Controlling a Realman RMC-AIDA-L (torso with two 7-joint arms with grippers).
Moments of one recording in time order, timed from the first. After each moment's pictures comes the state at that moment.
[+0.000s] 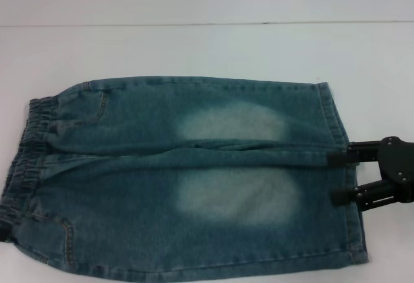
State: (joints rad) left arm -0.51 -1.95 0.41 0.93 2.83 1.75 -1.94; right arm 0.54 1.98 -0.63 -0.76 -2.19 -1.93 1.62
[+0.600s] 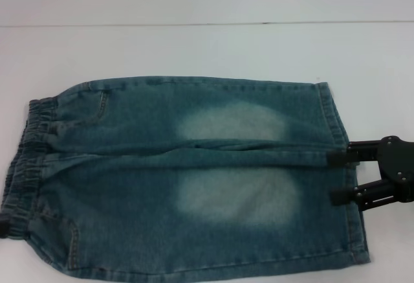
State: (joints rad) left arm -0.52 -1.95 0.40 0.93 2.82 1.79 -1.94; right arm 0.54 1.98 -0.63 -0.76 -2.19 -1.93 1.62
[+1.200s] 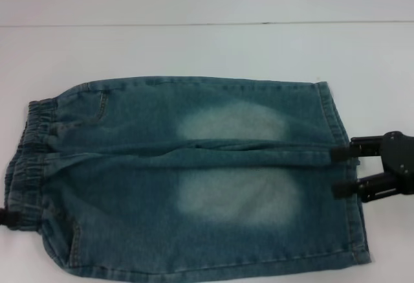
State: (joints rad) left arm -0.54 -1.96 0.40 0.93 2.78 1.82 -1.94; right arm 0.55 1.97 -0.62 -0.76 -2.19 -1.93 1.65
